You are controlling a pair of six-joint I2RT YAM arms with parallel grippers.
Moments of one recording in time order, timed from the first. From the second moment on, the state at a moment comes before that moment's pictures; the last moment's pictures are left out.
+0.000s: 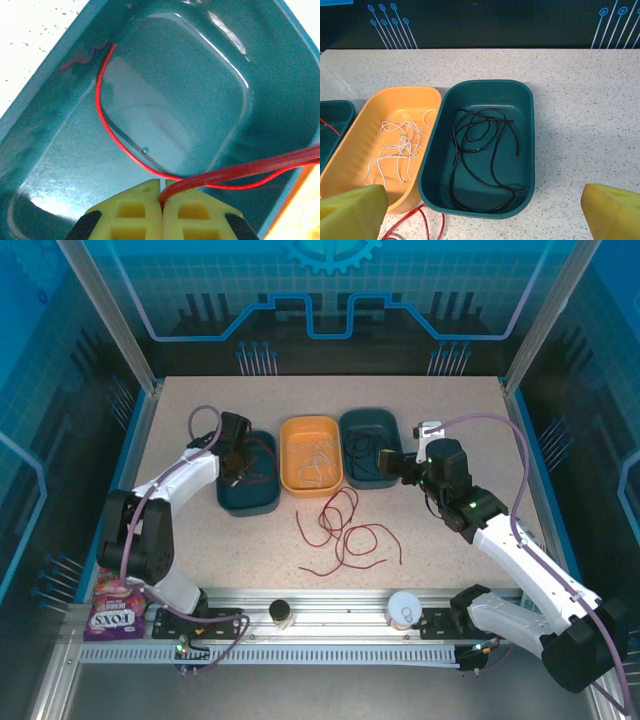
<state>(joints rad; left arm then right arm) -0.19 1.63 1.10 -0.58 -0.12 -1.09 0.46 1.00 0.83 -0.30 0.20 0.25</state>
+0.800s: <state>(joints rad) -0.19 2.00 1.49 -0.68 -0.22 -1.08 0.47 1.00 0.83 -0.30 0.21 0.25</state>
